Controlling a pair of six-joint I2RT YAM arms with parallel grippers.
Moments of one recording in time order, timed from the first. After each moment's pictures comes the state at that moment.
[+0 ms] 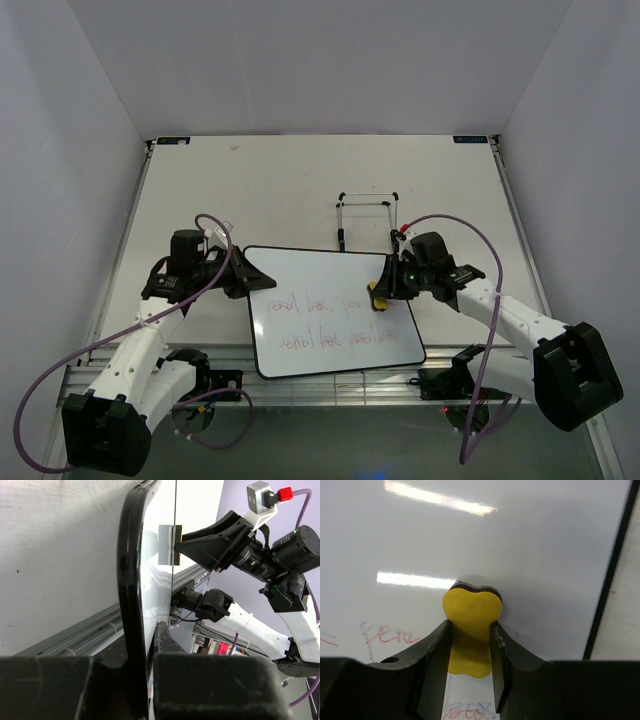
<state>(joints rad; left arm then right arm) -0.16 0.89 0.61 -0.50 0.74 -0.77 0.52 1.13 0.54 -0.28 -0.34 0.48</state>
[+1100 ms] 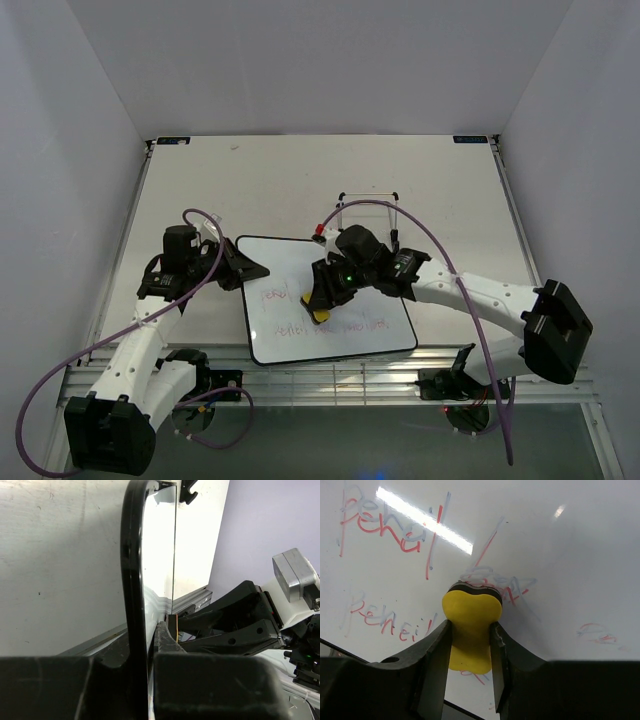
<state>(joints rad) -0.12 0.89 0.63 -0.47 0.67 -0.79 1.00 1.37 0.96 -0.34 -0.35 0.51</state>
